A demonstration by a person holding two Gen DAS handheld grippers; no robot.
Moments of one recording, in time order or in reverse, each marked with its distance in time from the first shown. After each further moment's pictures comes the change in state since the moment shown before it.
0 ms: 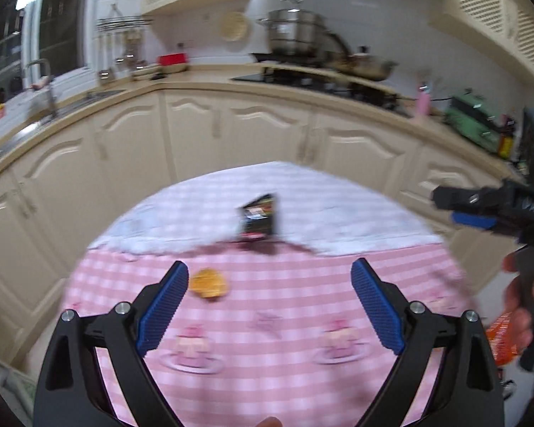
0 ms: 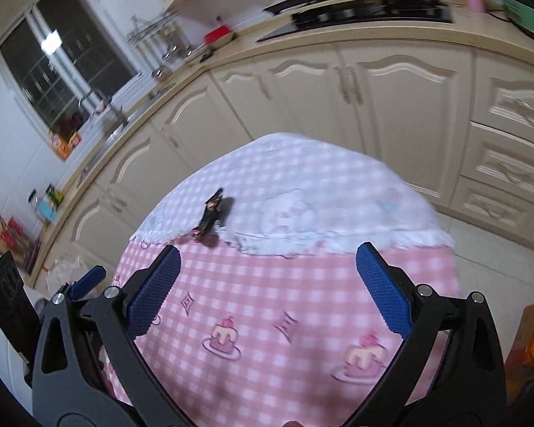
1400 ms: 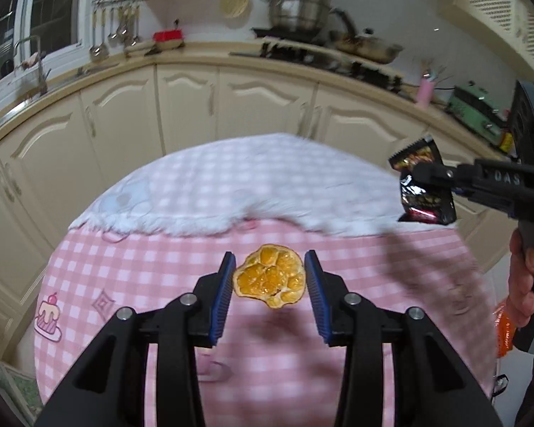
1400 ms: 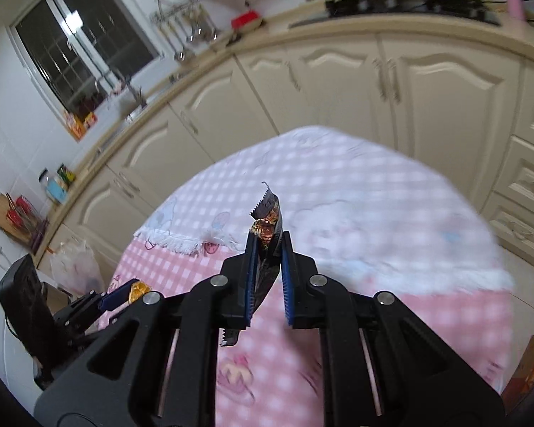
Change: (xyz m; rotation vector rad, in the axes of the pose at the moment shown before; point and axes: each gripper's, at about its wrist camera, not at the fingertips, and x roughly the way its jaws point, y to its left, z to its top) left arm 0.025 0.001 -0.012 -0.014 0.056 -0.097; right arm 0.009 -0.011 0.008 -0.033 -0.031 0.075
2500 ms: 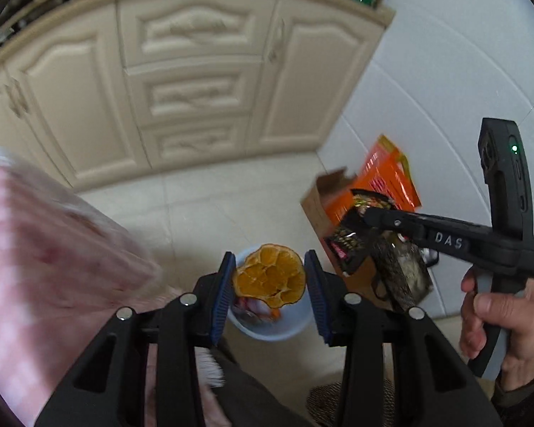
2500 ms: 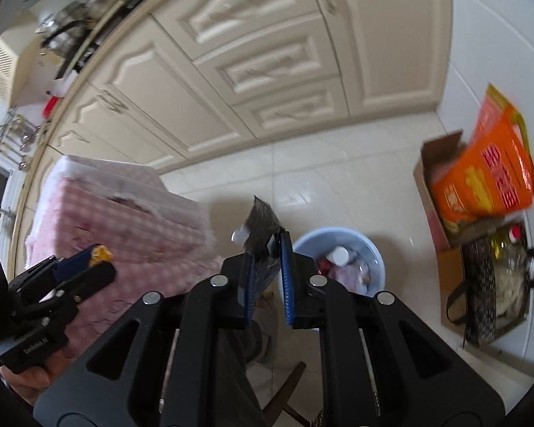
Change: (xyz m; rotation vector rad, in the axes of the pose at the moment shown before) left arm 0.098 -0.432 -0.136 0.526 0.433 -0.531; right arm -0.229 -0.322 -0.256 0.635 0.002 -0.471
